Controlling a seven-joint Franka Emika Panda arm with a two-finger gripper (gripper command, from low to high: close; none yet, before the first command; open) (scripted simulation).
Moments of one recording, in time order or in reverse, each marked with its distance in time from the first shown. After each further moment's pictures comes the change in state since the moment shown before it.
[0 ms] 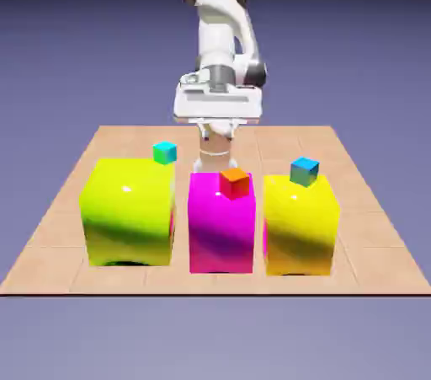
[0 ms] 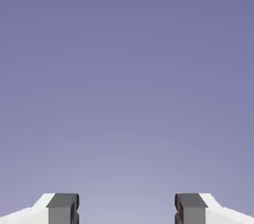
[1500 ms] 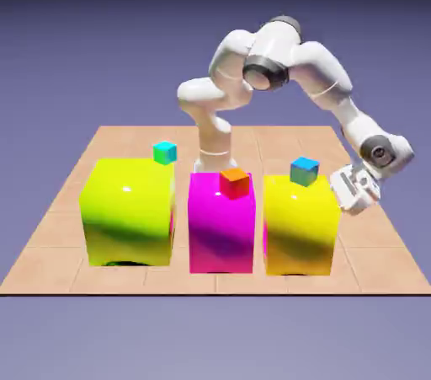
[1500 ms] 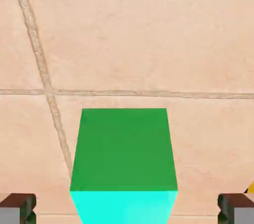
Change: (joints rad) arm 0.332 1.395 0.777 0.669 -0.822 -1.318 0.159
